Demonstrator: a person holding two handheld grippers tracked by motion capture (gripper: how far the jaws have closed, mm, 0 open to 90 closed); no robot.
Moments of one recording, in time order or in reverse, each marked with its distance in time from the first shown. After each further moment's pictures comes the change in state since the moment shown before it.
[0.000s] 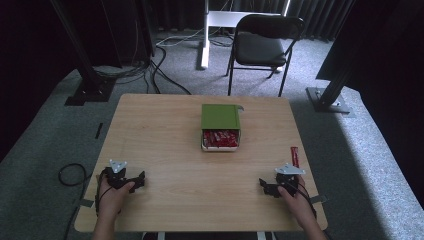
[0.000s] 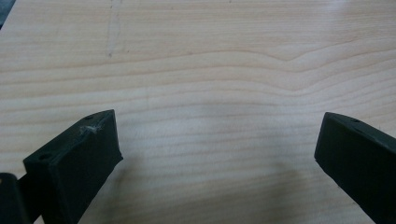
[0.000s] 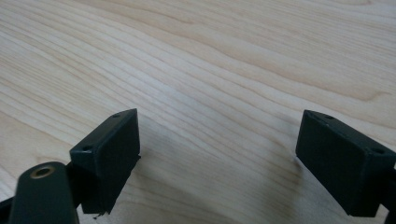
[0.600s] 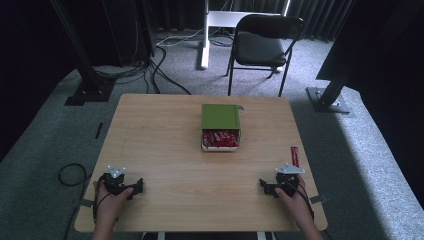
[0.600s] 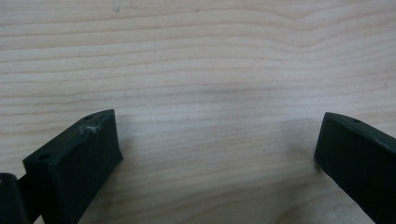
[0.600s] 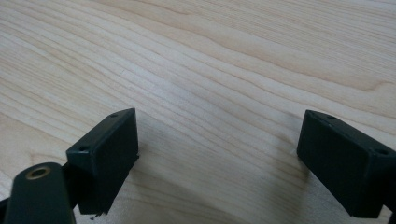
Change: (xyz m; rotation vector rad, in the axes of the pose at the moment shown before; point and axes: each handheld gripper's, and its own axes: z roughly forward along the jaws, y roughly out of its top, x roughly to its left) left arm -0.002 -0.013 -0.010 0.069 0.029 -0.007; right arm -0.002 0.000 0.001 0.023 0.001 0.017
